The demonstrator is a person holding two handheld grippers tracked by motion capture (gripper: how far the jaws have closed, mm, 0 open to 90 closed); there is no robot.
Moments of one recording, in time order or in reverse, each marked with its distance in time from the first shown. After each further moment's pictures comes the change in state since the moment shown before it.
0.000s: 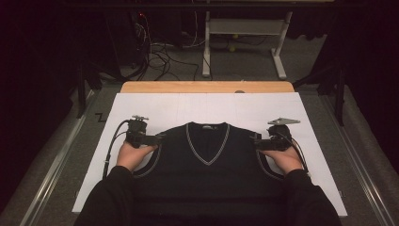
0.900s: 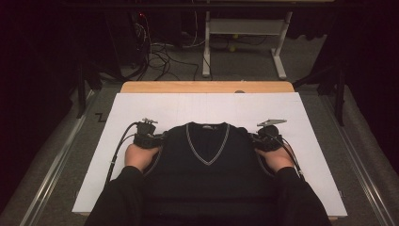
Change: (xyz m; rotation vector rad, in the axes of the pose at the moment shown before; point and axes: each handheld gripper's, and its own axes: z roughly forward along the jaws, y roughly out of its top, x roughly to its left) left arm -0.023 -0.001 0.006 0.015 -0.006 0.055; right arm 0.022 0.003 0.013 0.092 -0.005 -0.060
